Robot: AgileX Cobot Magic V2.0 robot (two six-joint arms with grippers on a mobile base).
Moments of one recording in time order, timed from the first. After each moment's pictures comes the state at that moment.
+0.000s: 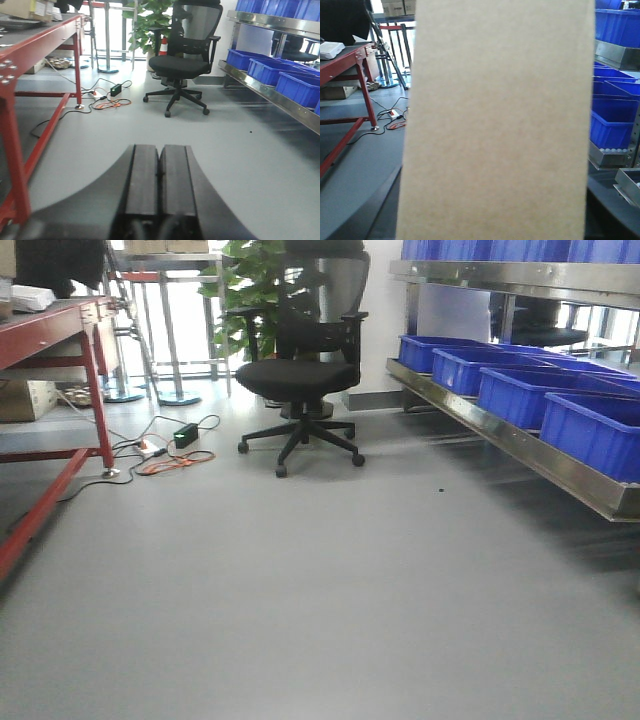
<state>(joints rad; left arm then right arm) -0.05 -0.01 0.03 -0.08 0.05 0.02 0.12 0.22 -0.66 -0.14 0.53 0.23</state>
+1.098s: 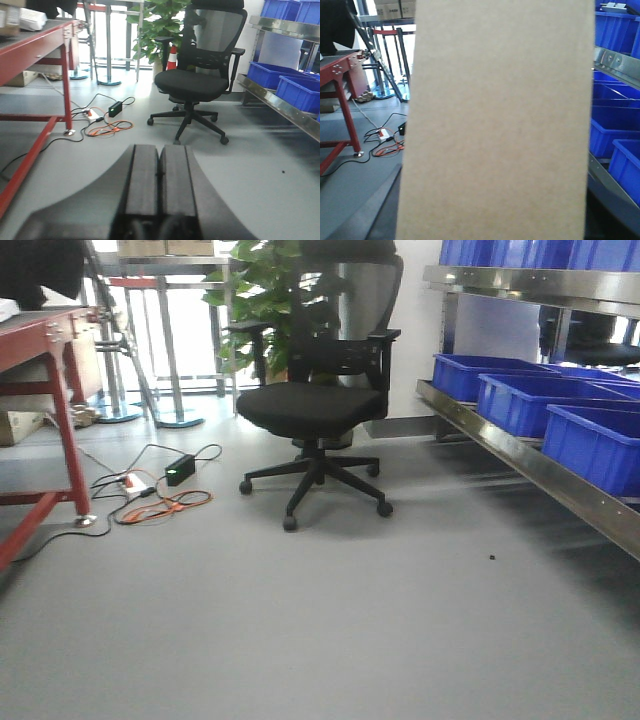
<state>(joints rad) -0.05 -0.01 0.03 -0.08 0.05 0.02 0.12 0.22 -0.66 -0.14 0.53 0.23</state>
